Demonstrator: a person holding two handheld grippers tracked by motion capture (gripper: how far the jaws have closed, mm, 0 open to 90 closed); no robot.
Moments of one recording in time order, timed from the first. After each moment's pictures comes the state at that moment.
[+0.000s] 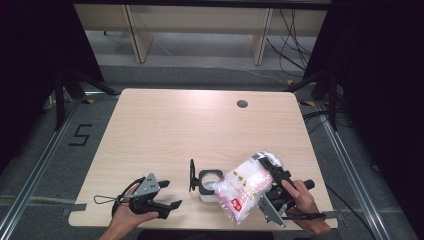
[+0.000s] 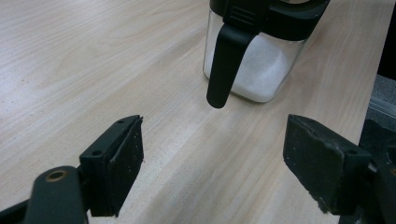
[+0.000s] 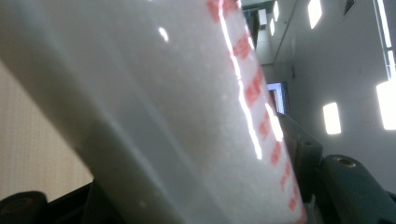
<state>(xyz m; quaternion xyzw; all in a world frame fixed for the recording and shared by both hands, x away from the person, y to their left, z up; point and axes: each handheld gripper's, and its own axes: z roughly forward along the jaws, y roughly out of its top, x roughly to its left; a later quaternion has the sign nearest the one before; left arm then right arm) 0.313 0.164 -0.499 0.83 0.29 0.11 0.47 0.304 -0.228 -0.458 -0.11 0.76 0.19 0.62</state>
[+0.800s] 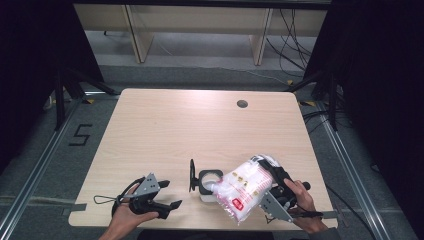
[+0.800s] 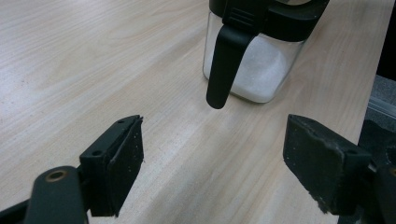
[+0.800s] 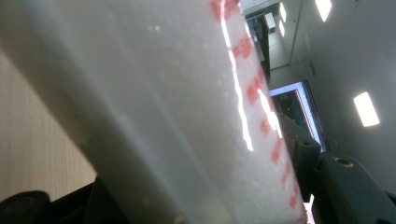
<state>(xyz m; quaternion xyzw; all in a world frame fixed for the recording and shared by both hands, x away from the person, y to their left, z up) 0.313 0.165 -0.499 0.83 0.28 0.11 0.47 0.309 -0.235 -0.467 -0.06 0.78 0.28 0.57</state>
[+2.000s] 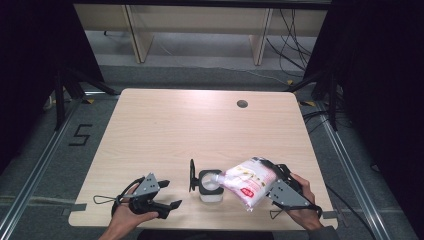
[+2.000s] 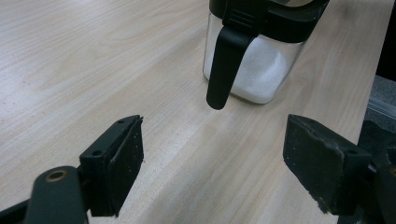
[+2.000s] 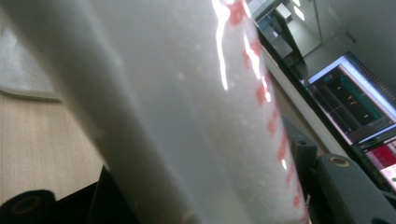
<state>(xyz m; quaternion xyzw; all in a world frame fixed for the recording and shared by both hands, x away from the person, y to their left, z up) 0.312 0.165 -0.498 0.83 0.29 0.11 0.47 0.325 -0.253 -0.473 0.05 0.79 0.40 0.46</state>
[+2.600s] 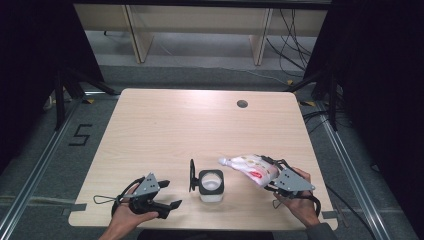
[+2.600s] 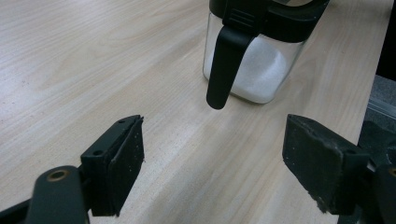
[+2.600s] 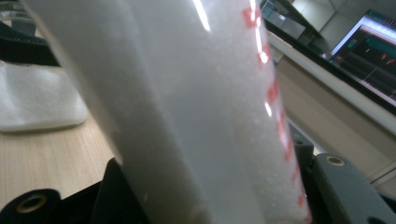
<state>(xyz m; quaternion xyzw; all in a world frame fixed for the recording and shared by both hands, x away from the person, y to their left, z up) 0.312 0.164 -0.498 0.83 0.29 0.11 0.47 0.349 -0.264 -0.483 0.14 0.78 0.49 0.37</state>
